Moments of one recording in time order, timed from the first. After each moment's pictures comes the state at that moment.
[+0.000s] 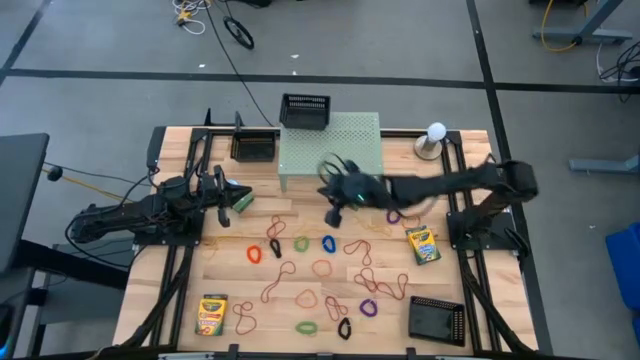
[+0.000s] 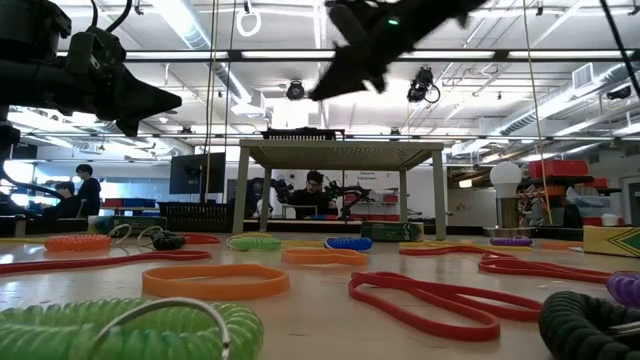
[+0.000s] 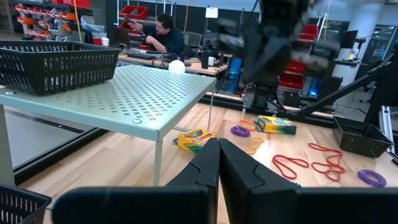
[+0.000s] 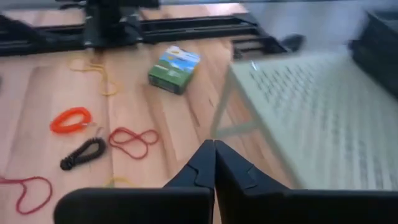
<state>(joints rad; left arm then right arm) 0.18 0.01 0.01 0.04 -0.10 -0.09 0.01 1.61 1.12 -0.05 0.34 0.11</state>
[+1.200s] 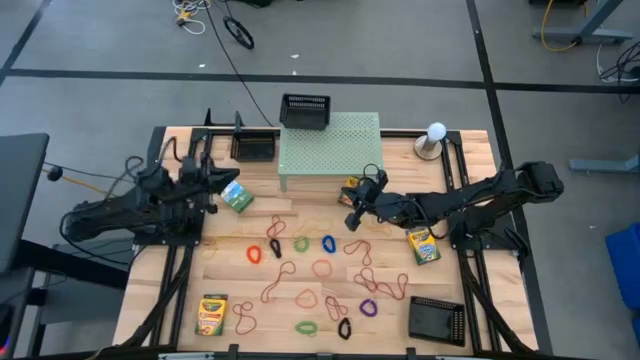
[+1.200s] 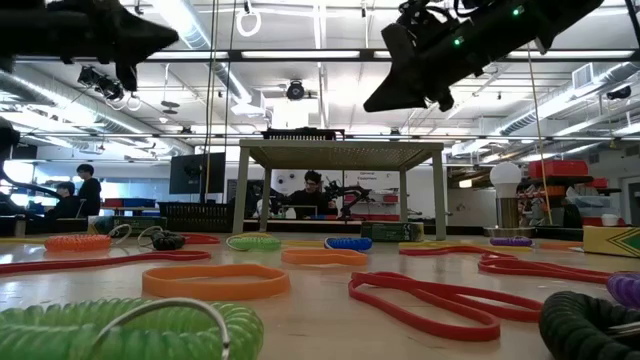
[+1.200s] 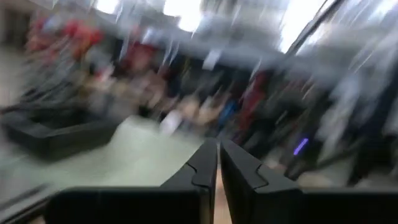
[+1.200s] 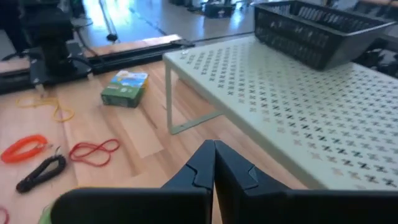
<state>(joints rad) 0.20 0.11 0.28 -0.02 -0.14 -0.18 0.12 1.43 0.74 0.28 0.66 0.21</state>
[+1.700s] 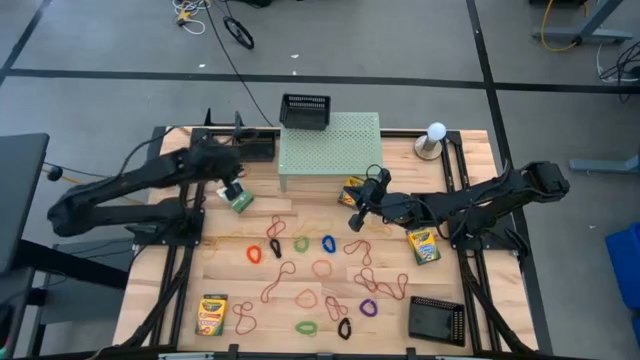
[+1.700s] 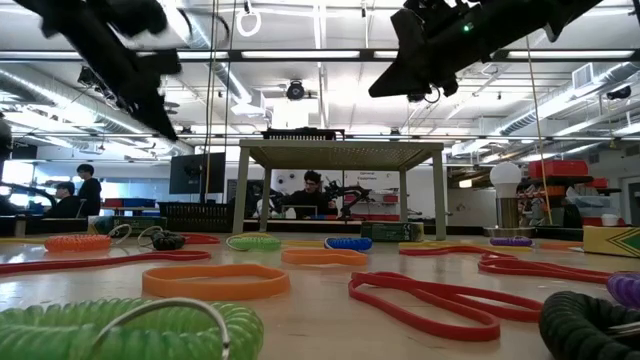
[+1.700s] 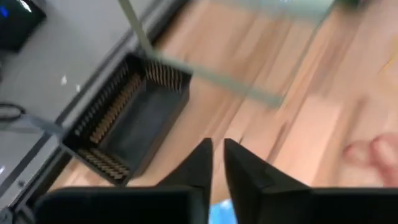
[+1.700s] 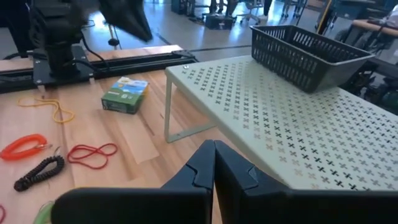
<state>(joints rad) 0.51 0.76 0.61 -0.64 -0.22 0.13 0.14 1.38 0.74 0.28 0.68 0.12</state>
